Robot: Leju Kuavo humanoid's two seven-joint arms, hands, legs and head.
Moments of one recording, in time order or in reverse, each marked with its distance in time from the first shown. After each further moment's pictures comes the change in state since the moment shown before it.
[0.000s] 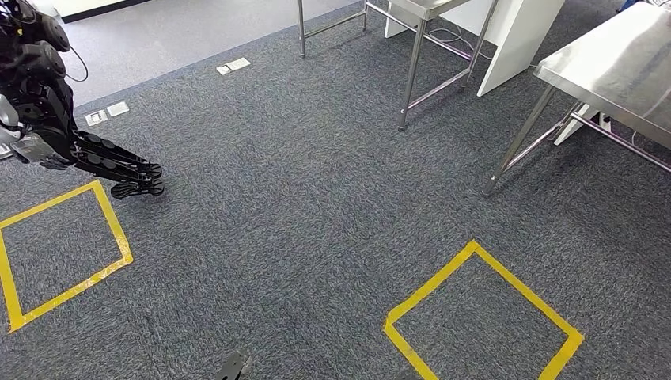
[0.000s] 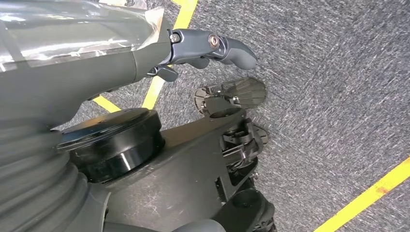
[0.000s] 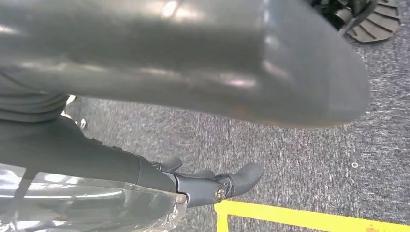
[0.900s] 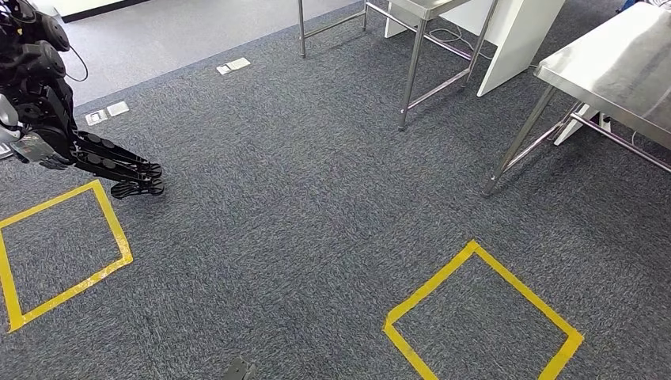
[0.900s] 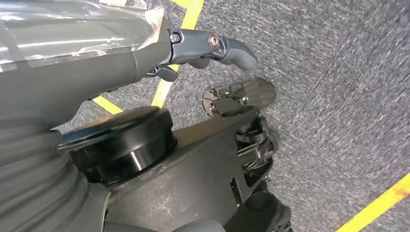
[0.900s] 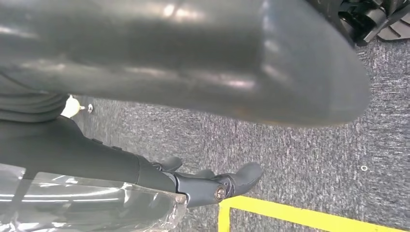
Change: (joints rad) left arm 0.023 -0.004 -0.012 0.000 -0.019 0.024 -0.003; right arm 0.020 -0.004 0.033 0.000 0.096 -0.002 -0.006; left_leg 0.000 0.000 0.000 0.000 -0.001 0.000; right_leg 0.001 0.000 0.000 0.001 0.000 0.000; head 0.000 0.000
